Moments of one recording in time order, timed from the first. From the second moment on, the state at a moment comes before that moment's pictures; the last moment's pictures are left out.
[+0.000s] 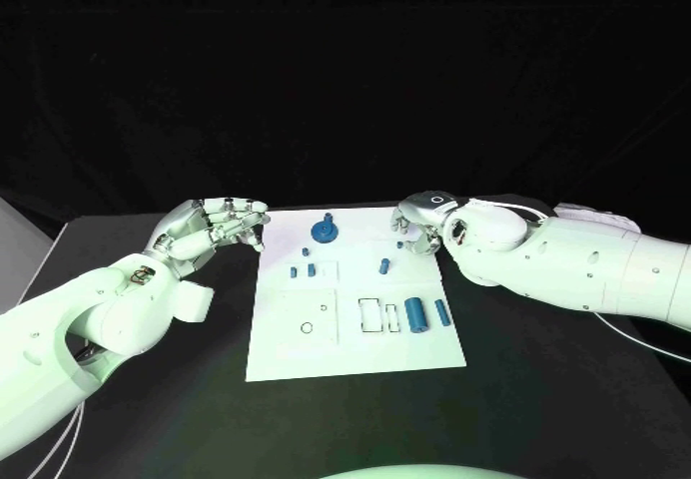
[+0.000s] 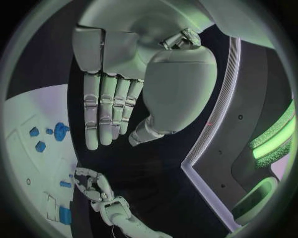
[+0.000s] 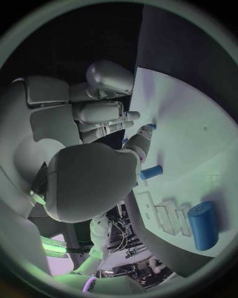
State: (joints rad) left arm 0.87 -0.85 0.41 1.54 -0.38 -0.09 0.26; left_hand 1.36 -0.19 0.56 0.07 0.05 0.89 0.20 0.21 0.39 1.03 0.13 0.29 0.15 0.97 0.06 0.94 0.38 0.17 0.97 0.16 0.67 0.59; right arm 1.25 -0.81 -0.11 1.34 -1.73 -0.27 -0.22; right_hand 1.36 -0.28 0.56 0.06 0.21 0.91 0.16 0.25 0.24 1.05 0.09 0.15 0.14 1.46 -0.01 1.22 1.31 0.10 1.46 0.06 1.02 1.23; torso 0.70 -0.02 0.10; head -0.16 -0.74
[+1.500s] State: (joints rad) left arm 0.87 -0.86 0.41 1.54 -0.37 -0.09 0.27; left_hand 1.36 -0.19 0.55 0.07 0.05 0.88 0.21 0.21 0.39 1.02 0.14 0.29 0.15 0.97 0.07 0.93 0.38 0.17 0.97 0.16 0.65 0.57; right arm 1.21 -0.77 -0.11 1.30 -1.69 -0.30 -0.22; right_hand 1.37 -0.21 0.66 0.07 0.20 1.02 0.12 0.31 0.31 1.19 0.06 0.16 0.11 1.46 -0.02 1.27 1.28 0.10 1.46 0.06 1.06 1.28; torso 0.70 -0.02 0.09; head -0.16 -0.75
